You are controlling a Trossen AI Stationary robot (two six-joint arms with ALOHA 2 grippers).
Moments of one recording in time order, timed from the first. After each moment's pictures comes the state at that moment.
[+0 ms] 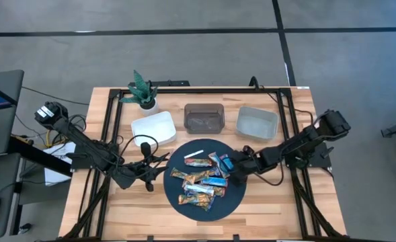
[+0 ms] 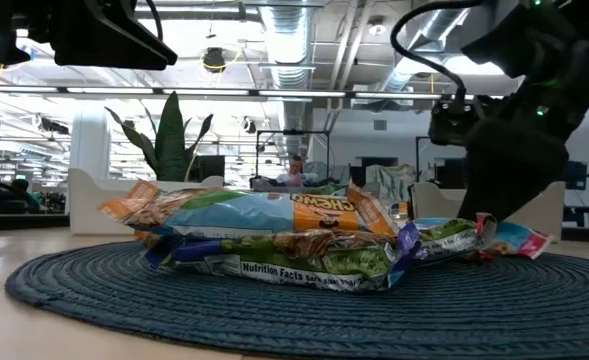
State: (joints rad) left arm -0.64 1.16 0.53 0.12 -0.87 0.19; right arm 0.36 1.60 0.63 -0.19 0.30 0.74
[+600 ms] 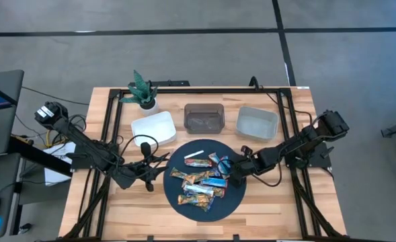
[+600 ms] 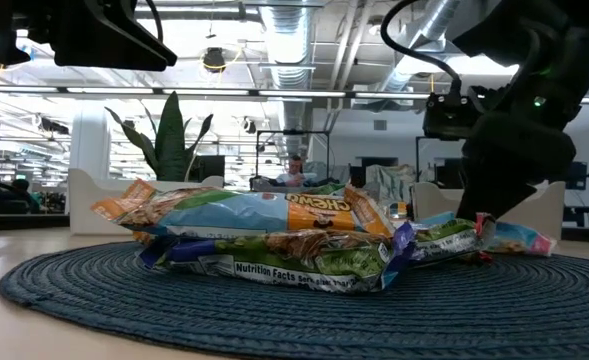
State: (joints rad) left arm -0.64 1.16 0.53 0.12 -0.87 0.18; right arm 0.37 1.60 0.69 -0.25 0.31 0.67
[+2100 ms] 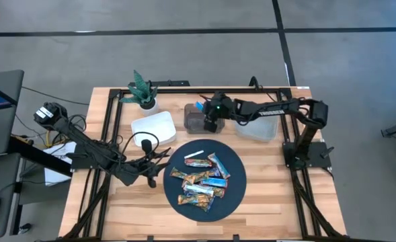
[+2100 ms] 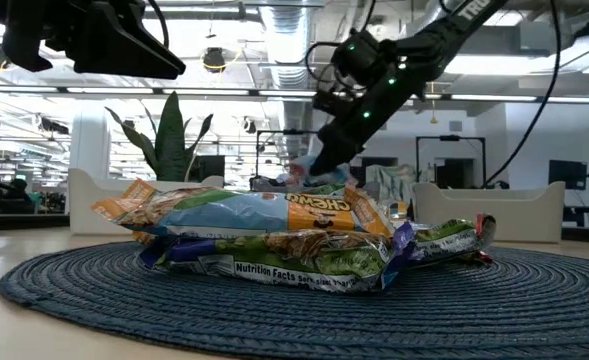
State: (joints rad) left arm -0.59 1.16 0.53 0.11 -0.86 0.16; right arm -0.32 1.77 1.07 0.00 0.17 -0.31
